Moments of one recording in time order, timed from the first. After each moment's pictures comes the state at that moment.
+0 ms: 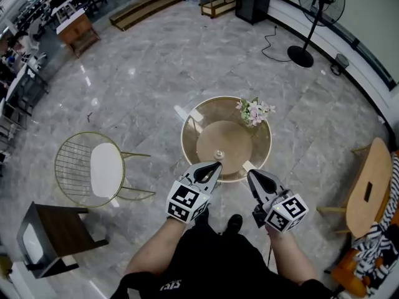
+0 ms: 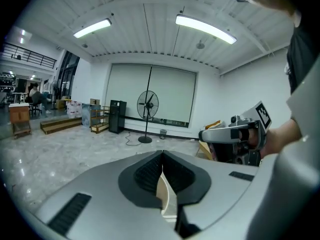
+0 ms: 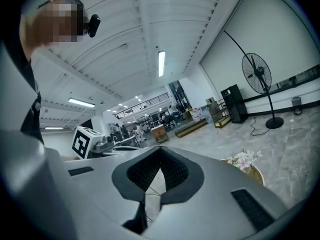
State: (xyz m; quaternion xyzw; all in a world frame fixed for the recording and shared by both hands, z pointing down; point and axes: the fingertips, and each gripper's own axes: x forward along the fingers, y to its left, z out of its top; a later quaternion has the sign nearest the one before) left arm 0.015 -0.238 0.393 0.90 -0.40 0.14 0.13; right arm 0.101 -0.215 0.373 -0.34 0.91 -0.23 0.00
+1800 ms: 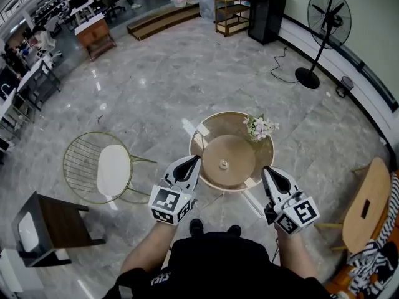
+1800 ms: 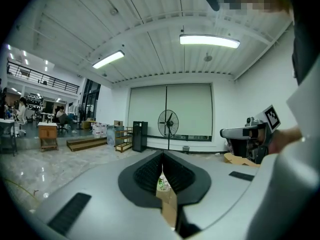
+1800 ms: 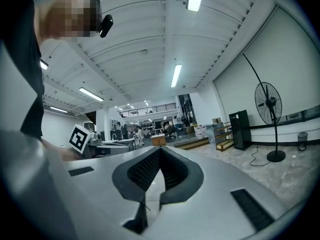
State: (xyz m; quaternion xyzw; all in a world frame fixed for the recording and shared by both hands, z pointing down) left arm -0.073 -0.216 0.294 0.84 -0.53 0.07 0.06; right arm 0.112 -0.204 0.278 -0.34 0.93 -0.10 0.01
